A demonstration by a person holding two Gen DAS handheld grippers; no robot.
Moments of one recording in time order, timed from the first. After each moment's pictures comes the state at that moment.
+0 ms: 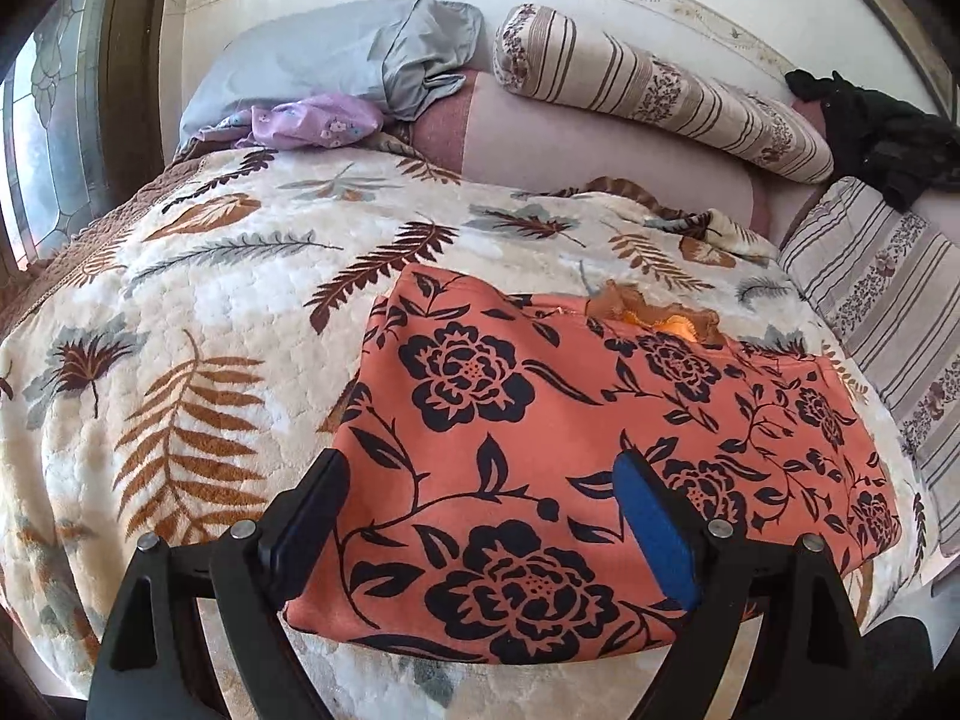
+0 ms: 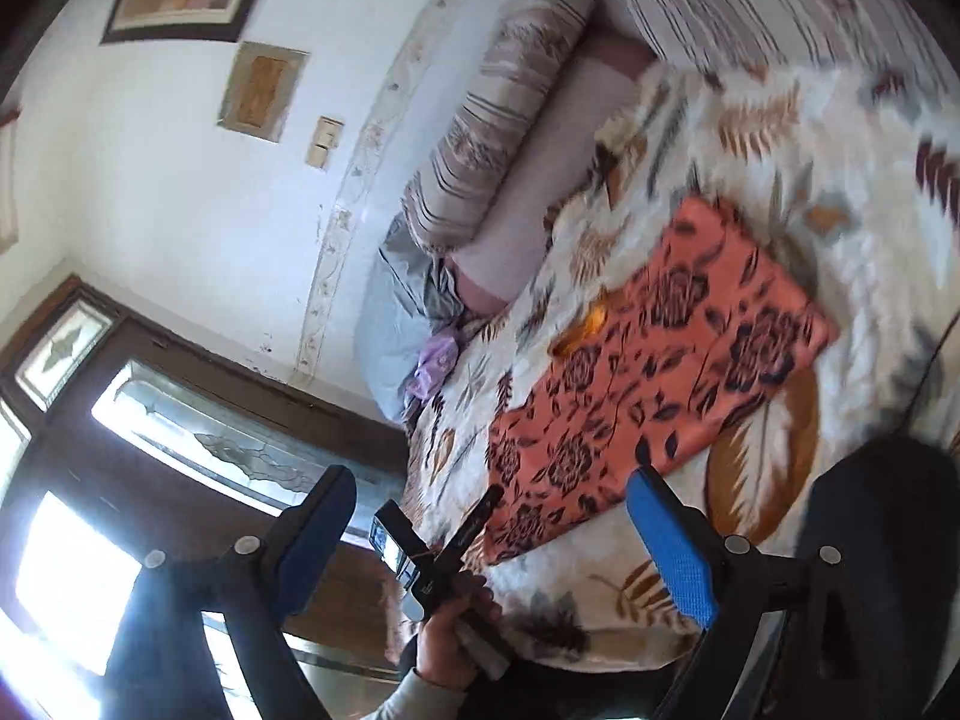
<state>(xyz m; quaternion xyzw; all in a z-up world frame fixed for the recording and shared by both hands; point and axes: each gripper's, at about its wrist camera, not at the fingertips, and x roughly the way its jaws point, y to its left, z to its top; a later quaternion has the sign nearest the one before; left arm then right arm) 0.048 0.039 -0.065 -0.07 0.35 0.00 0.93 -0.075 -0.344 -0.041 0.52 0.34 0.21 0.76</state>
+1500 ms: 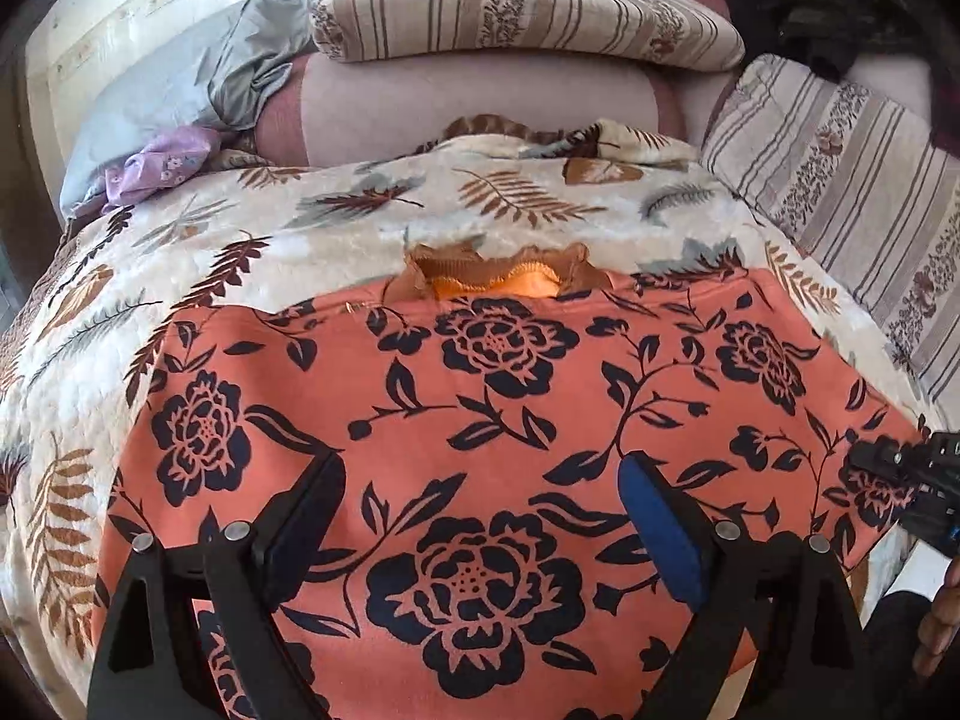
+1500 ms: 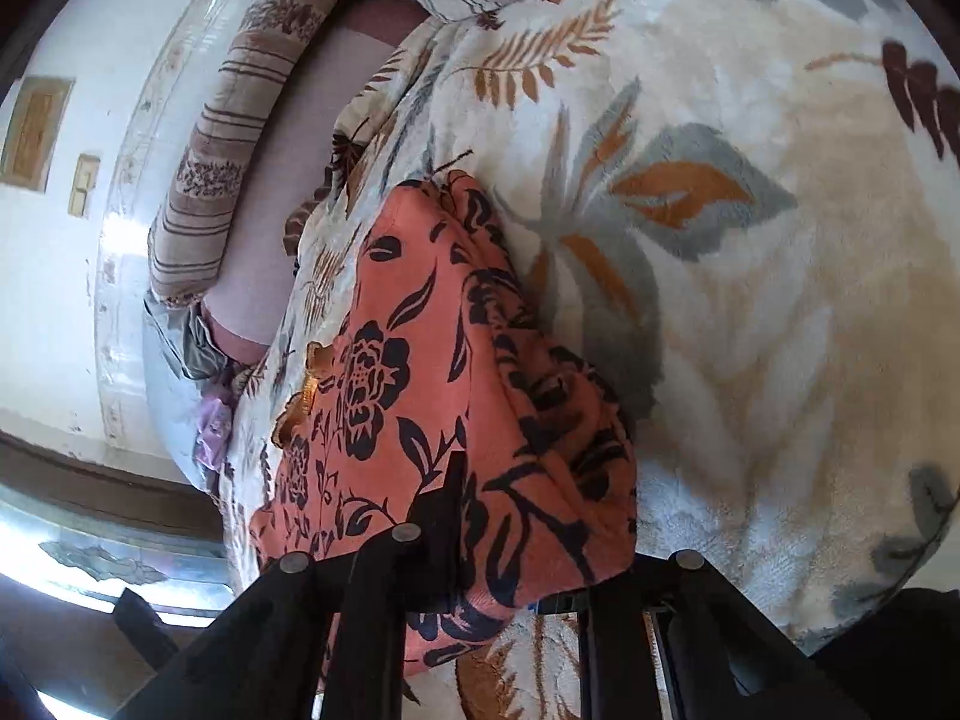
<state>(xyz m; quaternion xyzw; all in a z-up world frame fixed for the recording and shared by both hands) 0.107 -0.095 -0.092 0.04 0.42 -0.08 0.90 0.060 -0.397 -0.139 0.44 0.42 0.00 0.79</state>
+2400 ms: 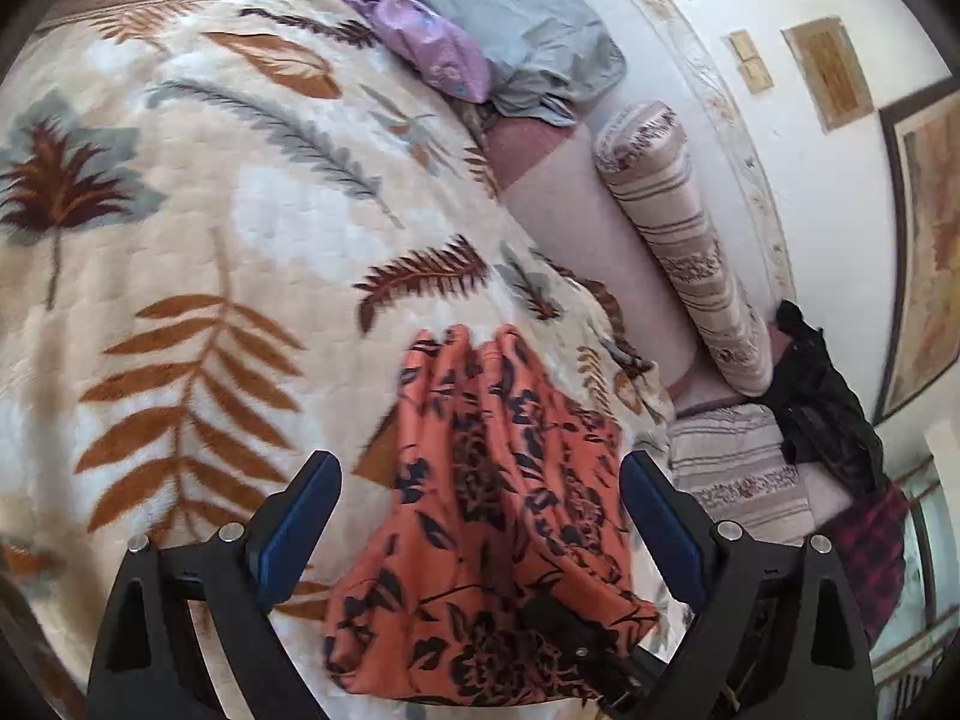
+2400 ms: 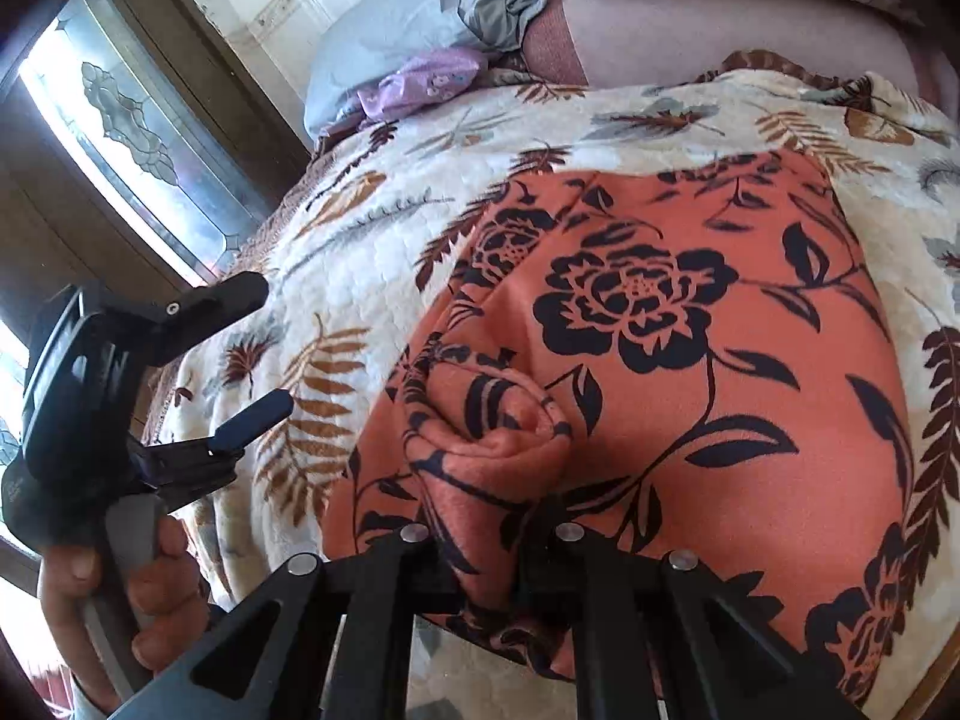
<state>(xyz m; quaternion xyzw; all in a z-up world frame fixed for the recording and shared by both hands) 0.081 0.173 -0.065 -0.41 0.35 -0.10 0.84 0.087 -0.061 -0.088 0.09 0.46 0.26 0.84</state>
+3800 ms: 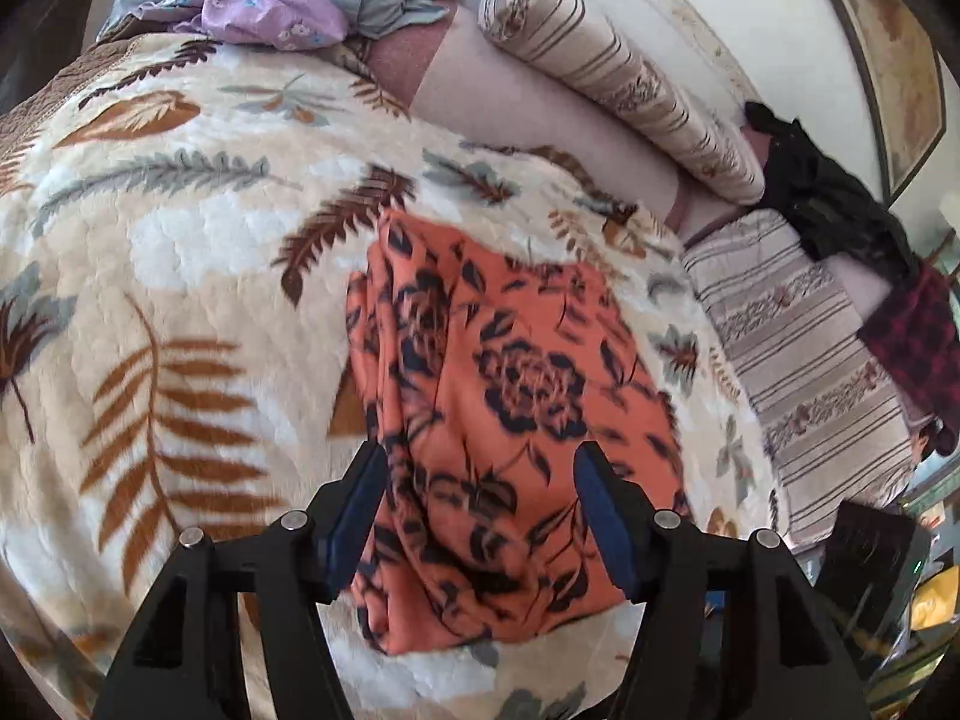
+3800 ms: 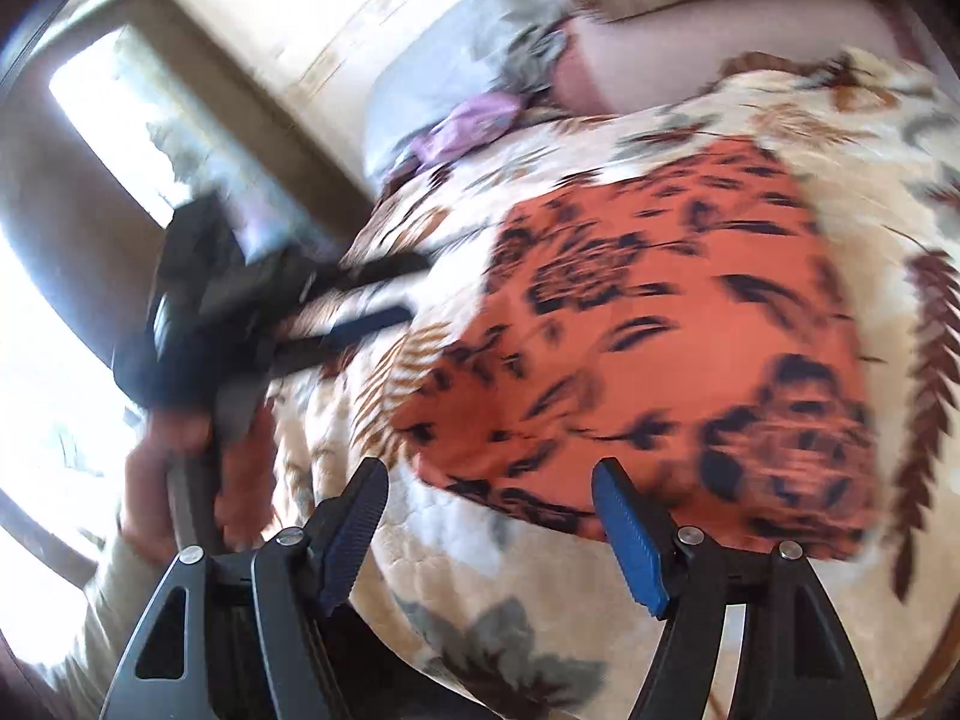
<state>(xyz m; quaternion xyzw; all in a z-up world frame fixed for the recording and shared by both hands) 0.074 0.134 -0.065 -0.19 0.46 -0.15 0.86 0.002 -0.120 -0.071 0.21 0.42 0.29 0.84</state>
